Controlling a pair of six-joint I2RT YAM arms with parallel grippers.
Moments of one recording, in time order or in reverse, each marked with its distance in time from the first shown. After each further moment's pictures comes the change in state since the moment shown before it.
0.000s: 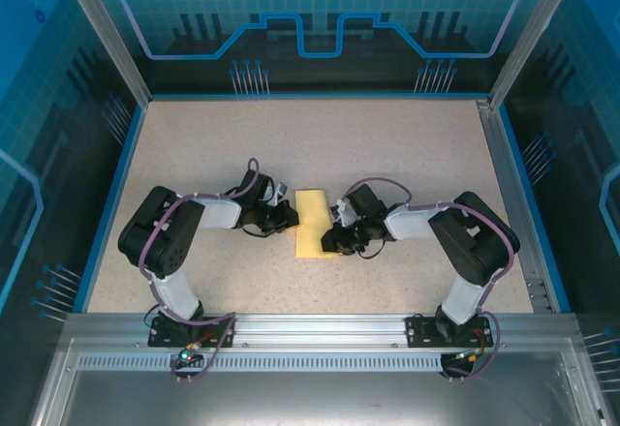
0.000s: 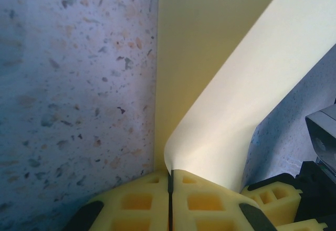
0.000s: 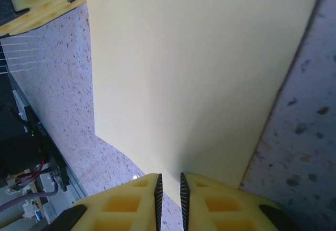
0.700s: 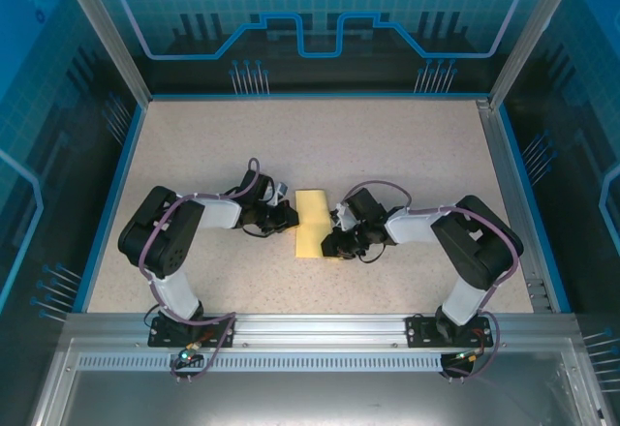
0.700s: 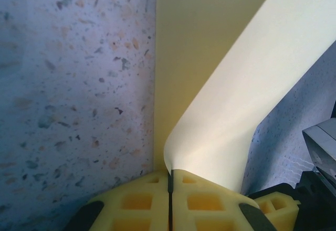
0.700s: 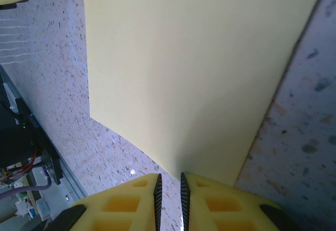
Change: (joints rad) left arm 0.000 0.000 0.000 0.000 0.001 0.016; right arm 0.028 -0.032 -0.025 -0.020 0.024 0.000
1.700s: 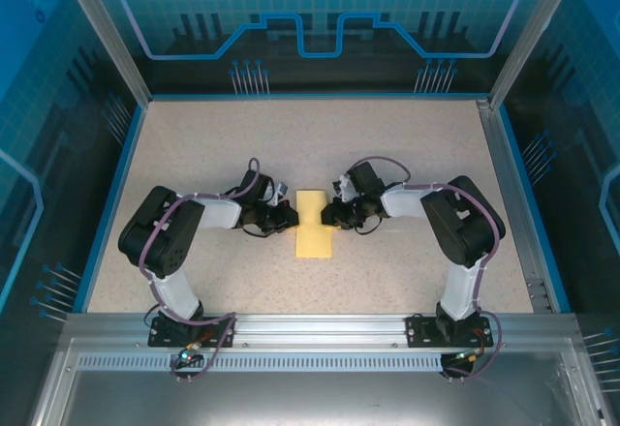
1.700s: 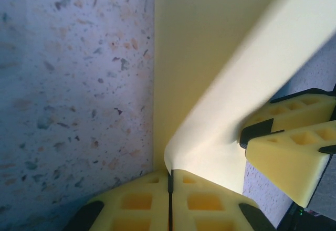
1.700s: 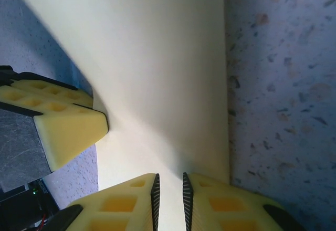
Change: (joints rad) left arm 0.001 0.002 0.000 0.000 0.003 0.003; right arm -0.133 0.169 0.233 -0.030 0.032 -0.039
